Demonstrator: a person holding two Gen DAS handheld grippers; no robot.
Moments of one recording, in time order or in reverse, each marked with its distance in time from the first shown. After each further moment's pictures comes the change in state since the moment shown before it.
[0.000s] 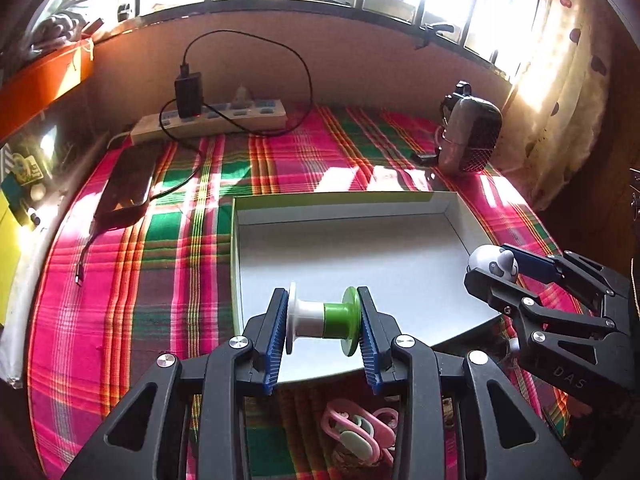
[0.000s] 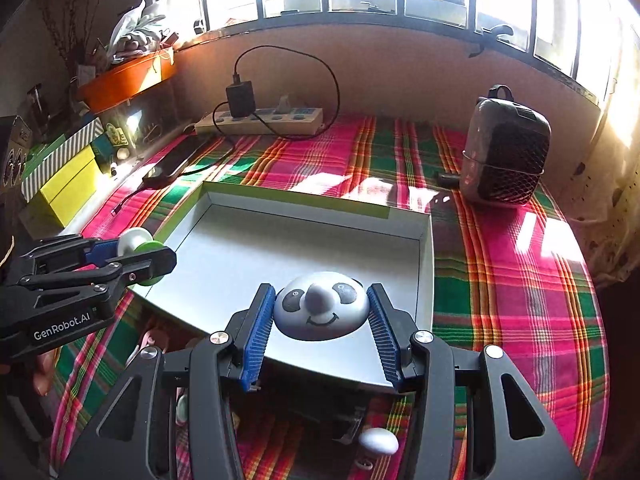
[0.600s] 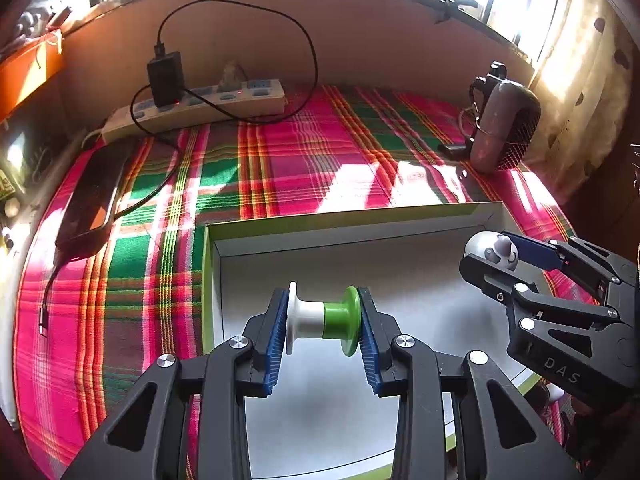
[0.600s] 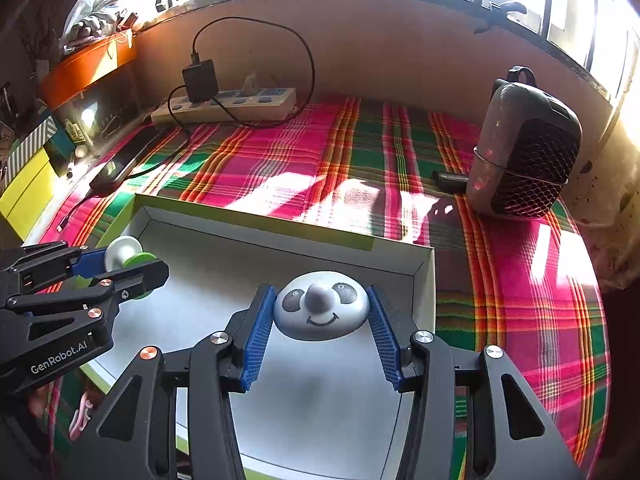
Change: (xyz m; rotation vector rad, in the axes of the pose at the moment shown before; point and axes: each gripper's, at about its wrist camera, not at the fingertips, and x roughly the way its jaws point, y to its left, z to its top) left arm 0.066 0.003 0.034 0.015 0.079 0.027; right arm 0.069 -0.024 0.034 0.006 0.083 -0.052
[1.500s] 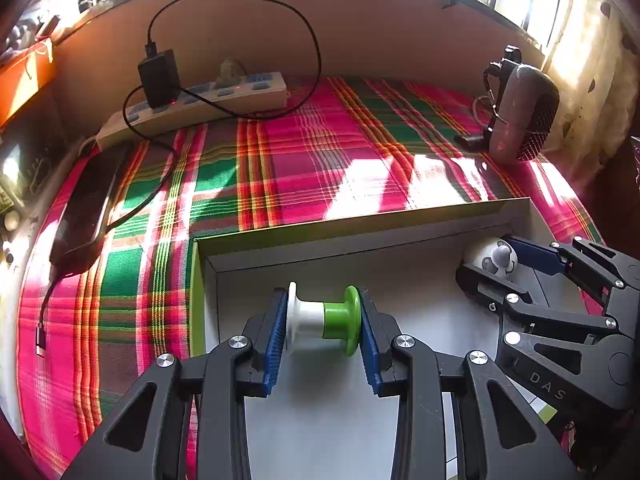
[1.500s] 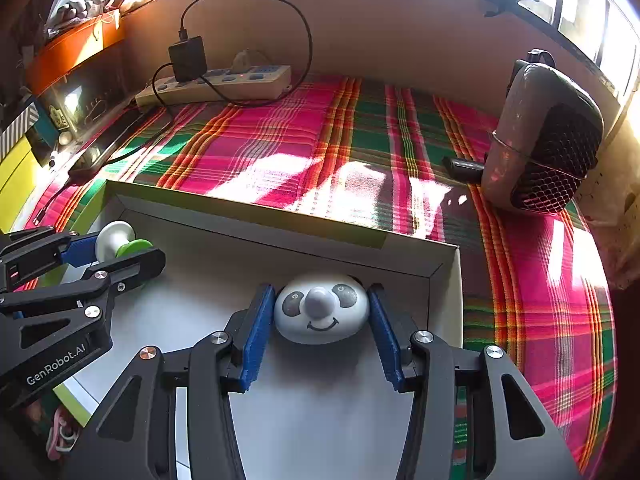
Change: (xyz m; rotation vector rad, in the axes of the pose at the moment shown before) left arm 0.020 -0.001 0.007 0.024 0.015 0.047; right arm 0.026 0.003 0.000 -0.009 0.047 -0.029
